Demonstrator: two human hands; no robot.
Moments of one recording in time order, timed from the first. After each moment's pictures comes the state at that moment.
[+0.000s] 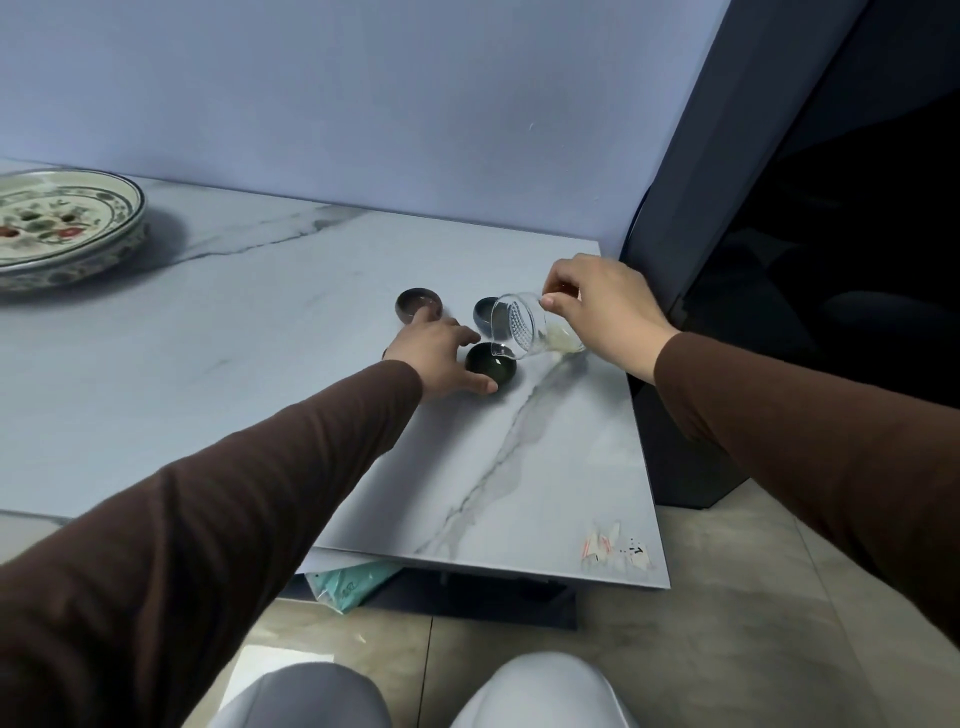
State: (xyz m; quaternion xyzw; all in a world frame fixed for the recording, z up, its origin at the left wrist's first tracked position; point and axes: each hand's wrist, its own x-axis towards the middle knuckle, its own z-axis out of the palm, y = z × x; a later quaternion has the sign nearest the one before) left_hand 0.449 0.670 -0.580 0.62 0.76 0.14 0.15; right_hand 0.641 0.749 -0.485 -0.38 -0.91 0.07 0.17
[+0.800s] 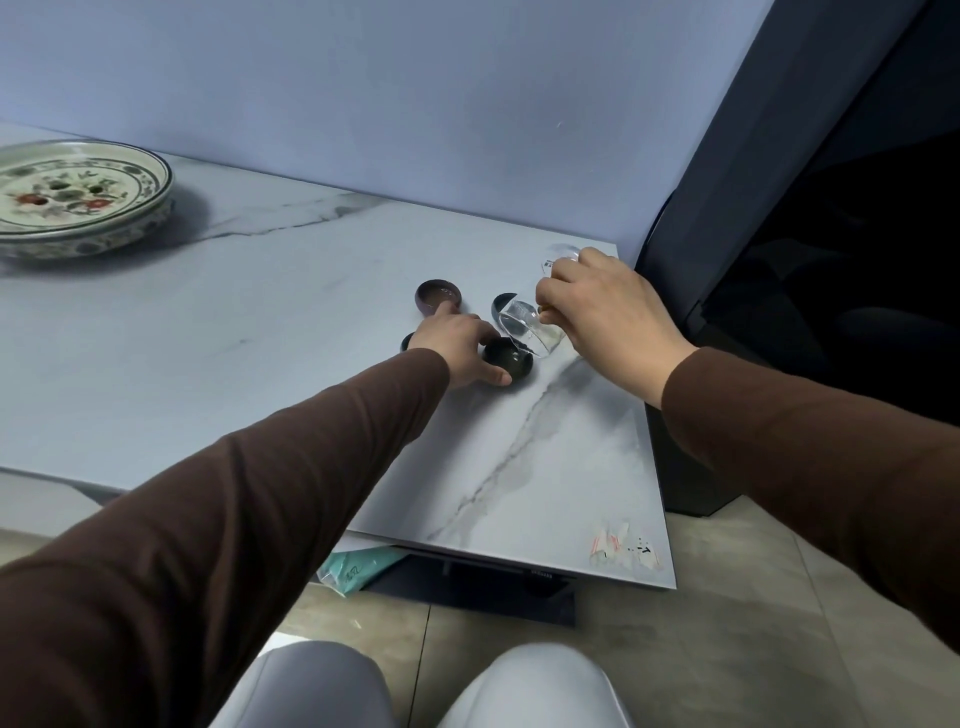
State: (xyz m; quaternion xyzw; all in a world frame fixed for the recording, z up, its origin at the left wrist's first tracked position) left_hand 0.448 0.675 -0.586 0.61 0.76 0.17 0.15; right_hand 0.634 0.719 -0.480 -0.22 -0.95 -0.16 0.15
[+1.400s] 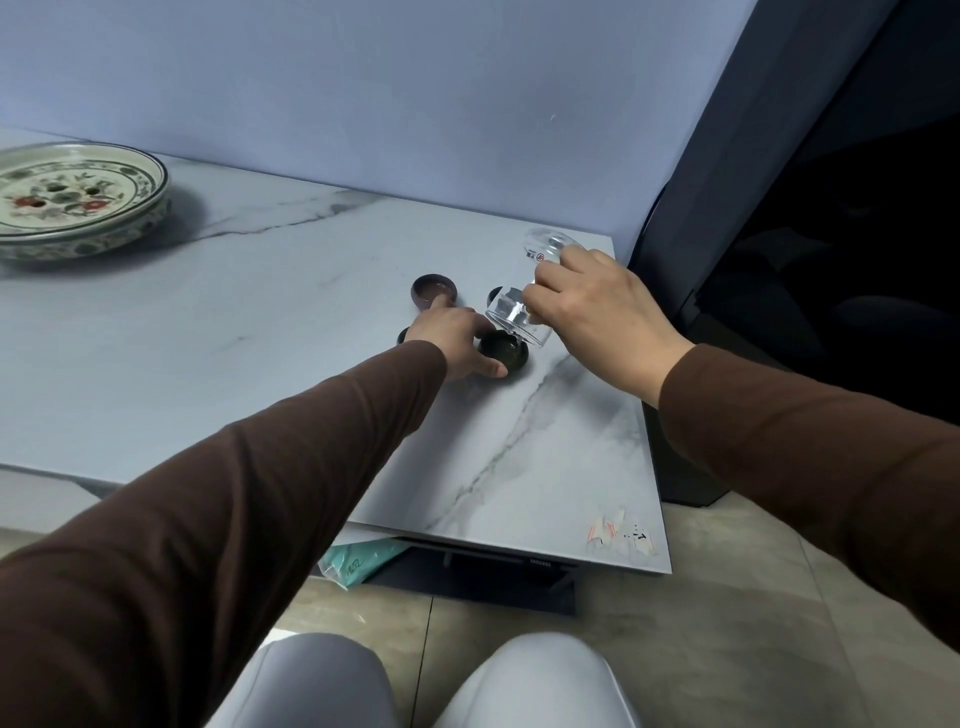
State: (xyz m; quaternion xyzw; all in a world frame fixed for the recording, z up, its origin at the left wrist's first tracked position) left_hand 0.447 0.677 -0.589 0.60 0.77 0.16 0.16; right_hand 0.642 0.710 -0.483 -0.13 -0.94 -0.28 0.18
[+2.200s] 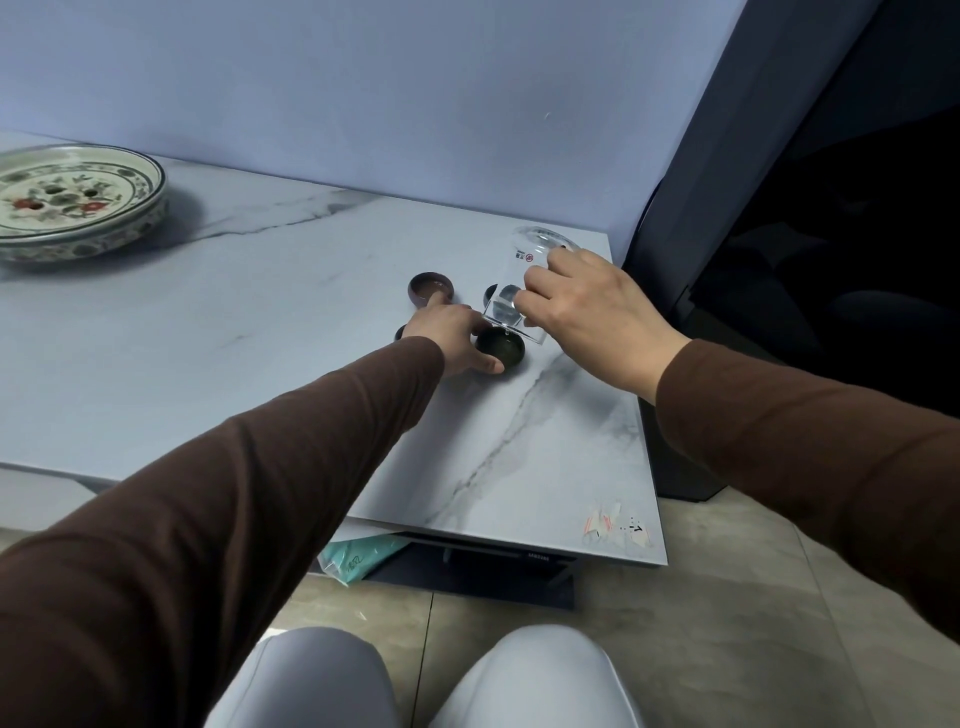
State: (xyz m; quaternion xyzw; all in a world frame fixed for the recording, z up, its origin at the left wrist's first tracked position) left_hand 0.447 0.679 -0.591 0.61 0.76 0.17 0.14; right_hand 0.646 0.705 -0.480 -0.07 -0.92 -0.35 0.16
